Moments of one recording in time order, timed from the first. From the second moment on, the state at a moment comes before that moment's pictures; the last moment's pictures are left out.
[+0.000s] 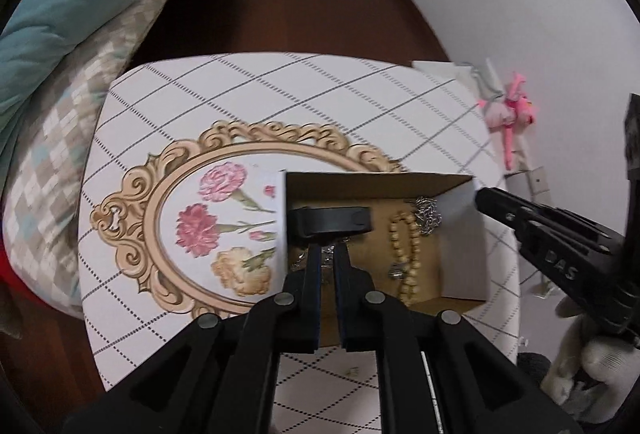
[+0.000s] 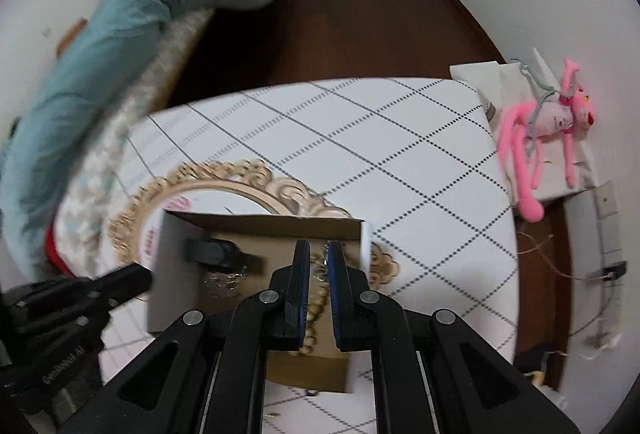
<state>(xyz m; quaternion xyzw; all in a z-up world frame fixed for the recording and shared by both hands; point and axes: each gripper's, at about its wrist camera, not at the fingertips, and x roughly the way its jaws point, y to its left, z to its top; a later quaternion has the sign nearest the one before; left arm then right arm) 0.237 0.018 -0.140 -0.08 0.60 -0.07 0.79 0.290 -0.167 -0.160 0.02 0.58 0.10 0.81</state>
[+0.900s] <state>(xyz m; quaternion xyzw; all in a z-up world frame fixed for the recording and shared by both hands) 0.193 0.021 -0.158 -0.03 0.54 0.03 0.84 0.217 -0.183 -0.176 -0.04 0.55 0.01 0.84</state>
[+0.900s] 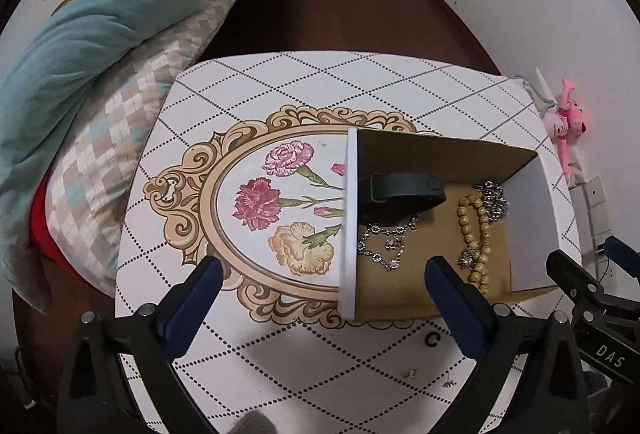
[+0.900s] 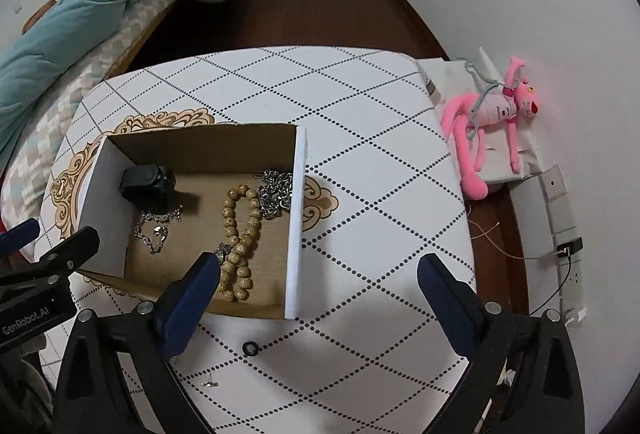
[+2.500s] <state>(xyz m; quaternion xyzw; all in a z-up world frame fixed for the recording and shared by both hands) 0.113 0.023 -0.185 0.00 0.54 0.08 0.84 0.138 -0.195 -0.209 0.04 0.55 0.06 0.83</state>
